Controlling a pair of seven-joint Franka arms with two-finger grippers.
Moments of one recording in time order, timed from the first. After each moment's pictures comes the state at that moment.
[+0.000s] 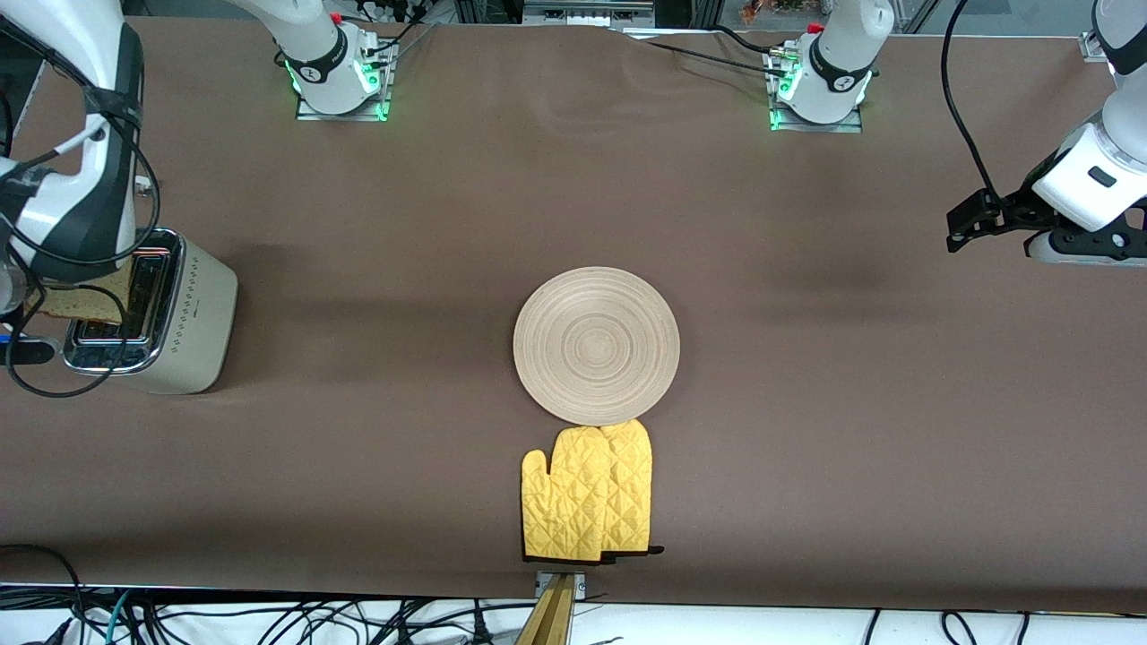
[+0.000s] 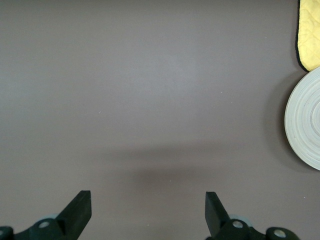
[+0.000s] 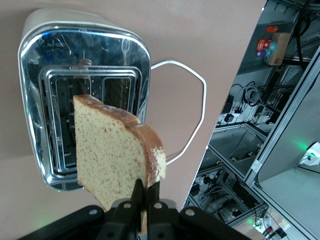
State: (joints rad) left arm -0.05 -0.04 0.03 -1.77 0.02 1.75 0.01; right arm 0.44 0.54 -0.68 -1.36 -0.31 1.52 -0.26
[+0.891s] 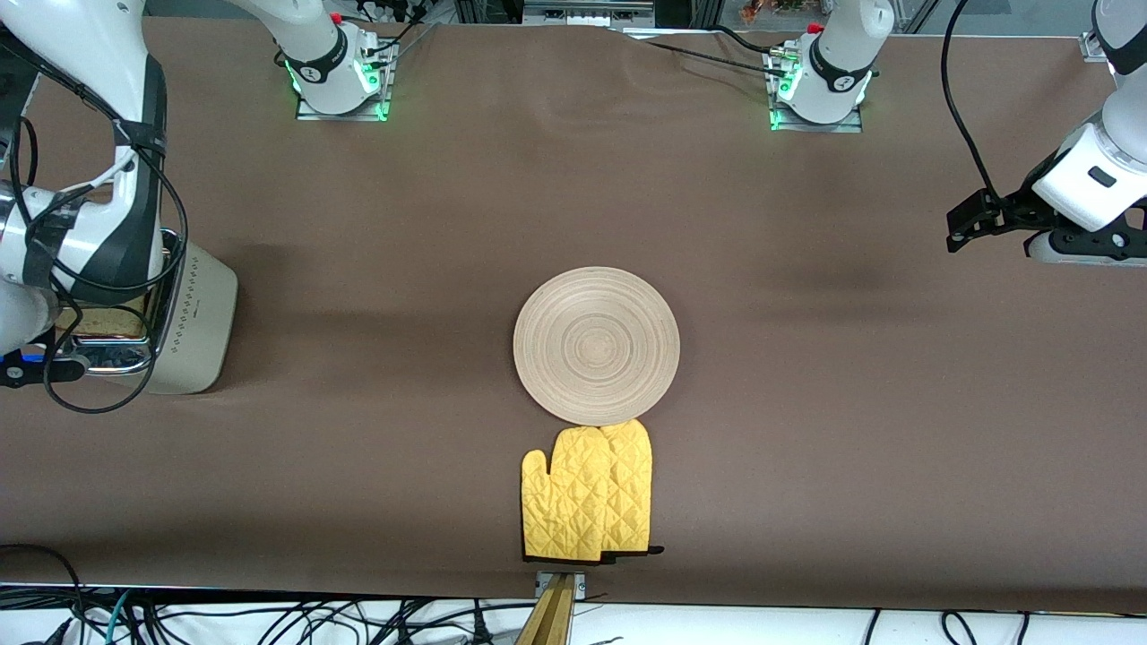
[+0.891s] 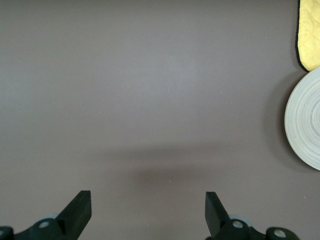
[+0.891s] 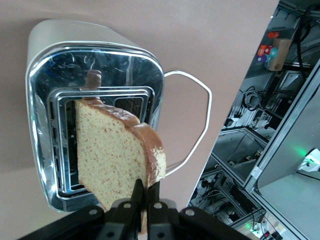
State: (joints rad) left arm -0.05 -0.04 0.03 -1.77 0.02 1.75 0.01; right arm 0.44 0.59 -0.68 -1.36 -0.28 1.56 -0.25
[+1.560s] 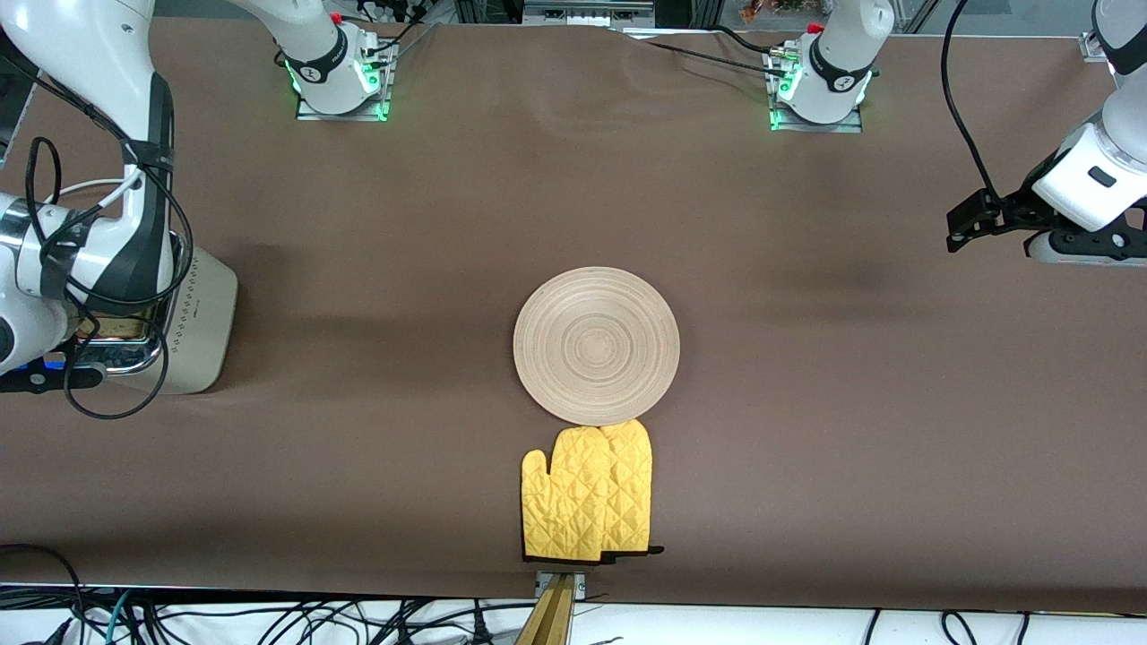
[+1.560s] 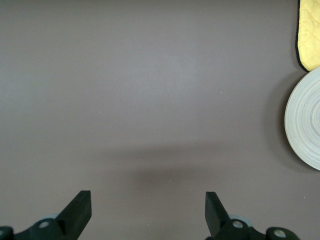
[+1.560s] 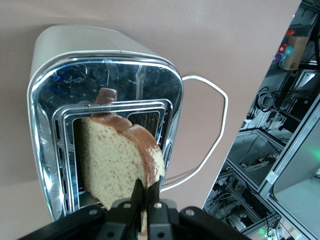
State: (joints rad) left arm -0.05 -0.04 0.03 -1.77 0.02 1.75 0.01; right arm 0.42 0.62 -0.68 -1.41 -0.23 1.62 -0.24
